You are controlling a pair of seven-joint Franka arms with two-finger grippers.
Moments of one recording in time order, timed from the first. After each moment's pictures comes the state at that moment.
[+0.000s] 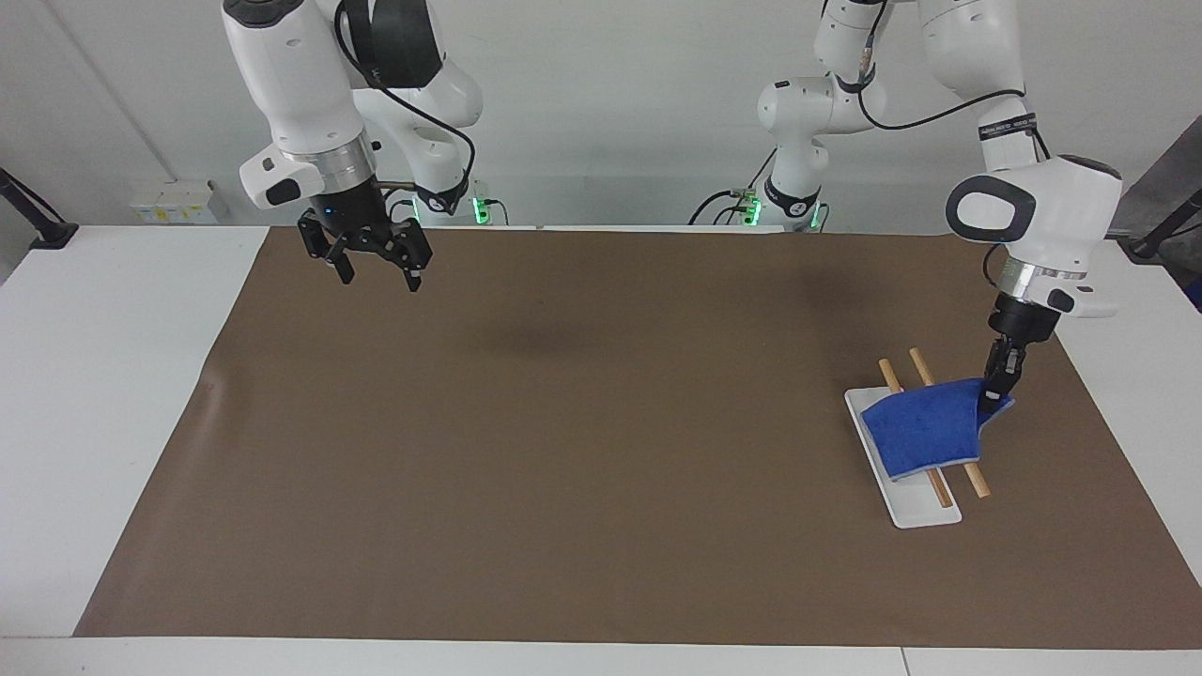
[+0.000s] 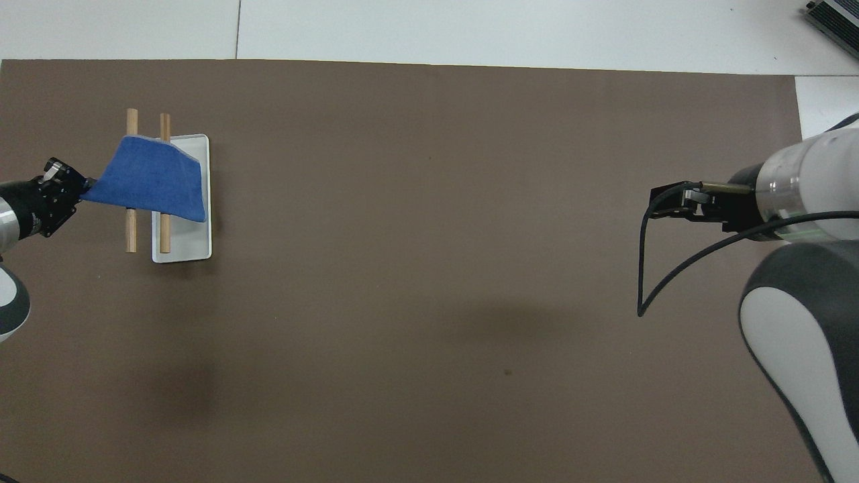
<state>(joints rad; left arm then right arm) -0.02 0.05 0.16 -2.20 -0.49 2.70 -0.38 -0.07 -0.05 0.15 -1.73 0.02 1.76 0.27</state>
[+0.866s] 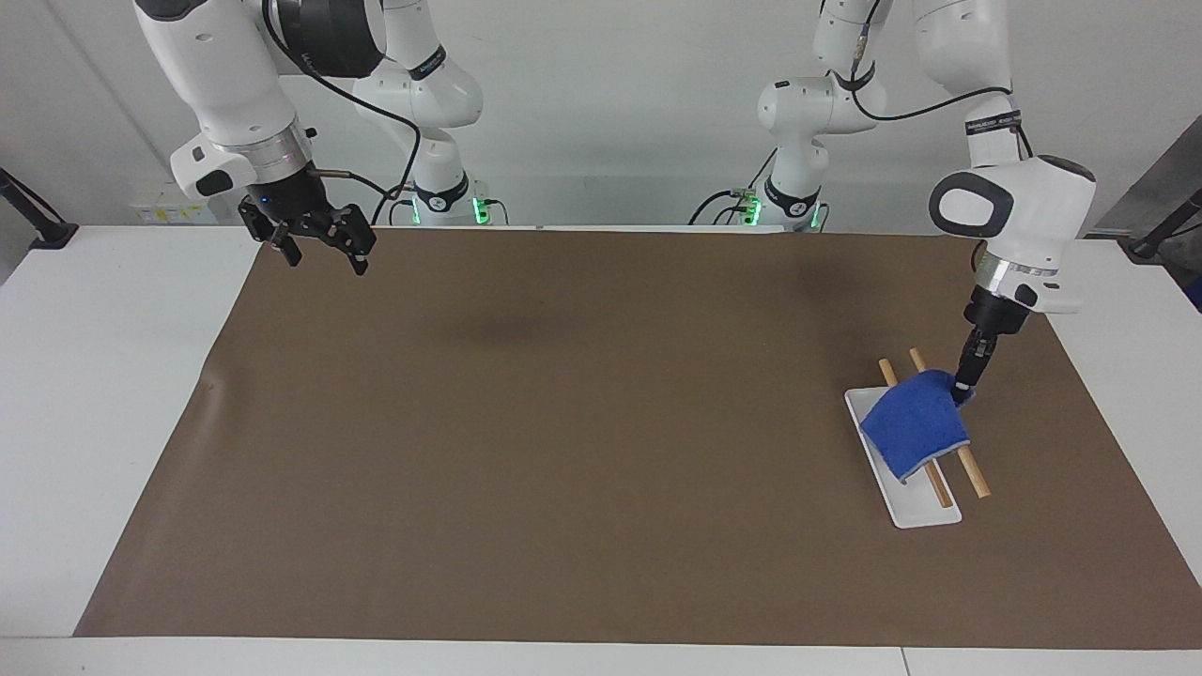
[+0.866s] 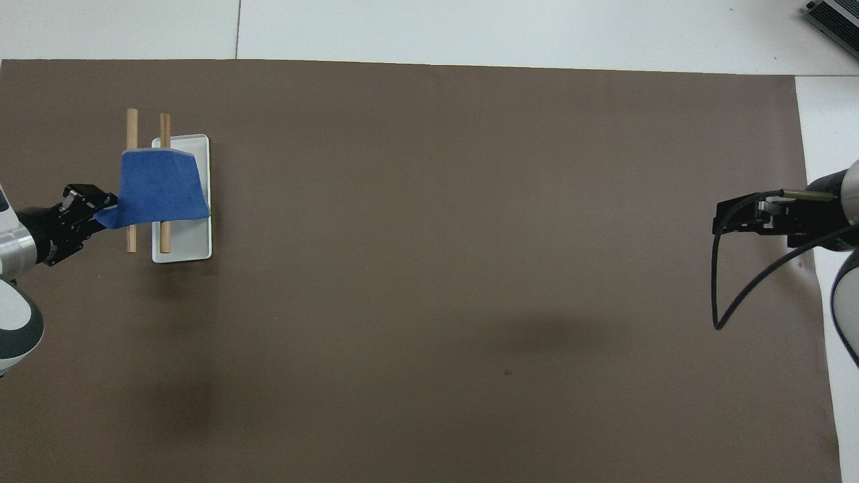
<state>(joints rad) -0.02 0.01 0.15 -2.28 -0.49 2.70 -0.31 -0.02 -0.06 0.02 -1.70 -0.01 1.65 0.18</state>
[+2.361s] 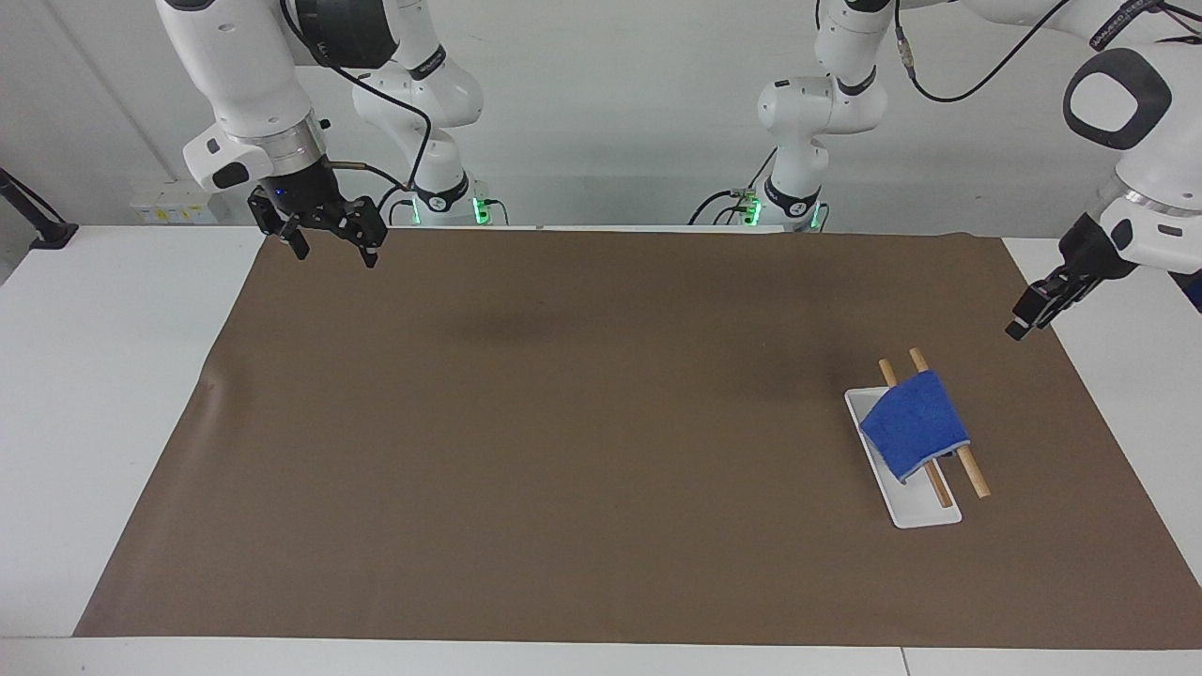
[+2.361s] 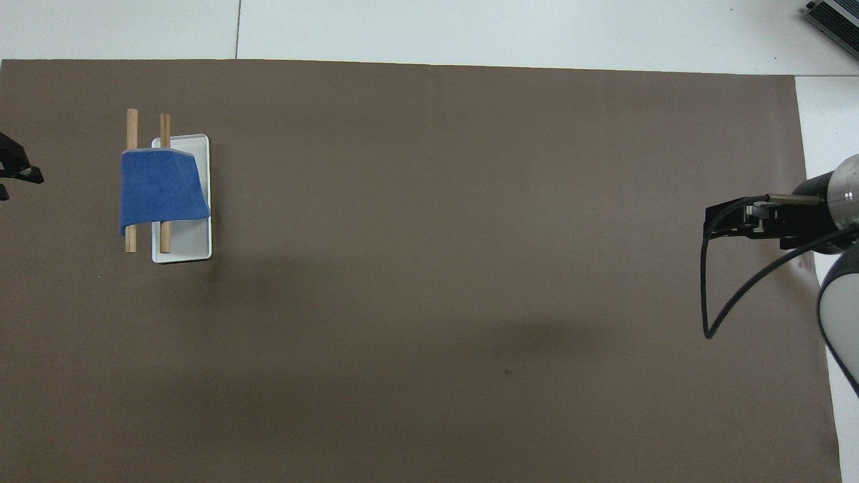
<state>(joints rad) -0.05 0.10 0.17 -1.54 -0.08 1.70 -0.24 0.01 -0.06 0.03 -1.68 -0.02 1.62 0.18</state>
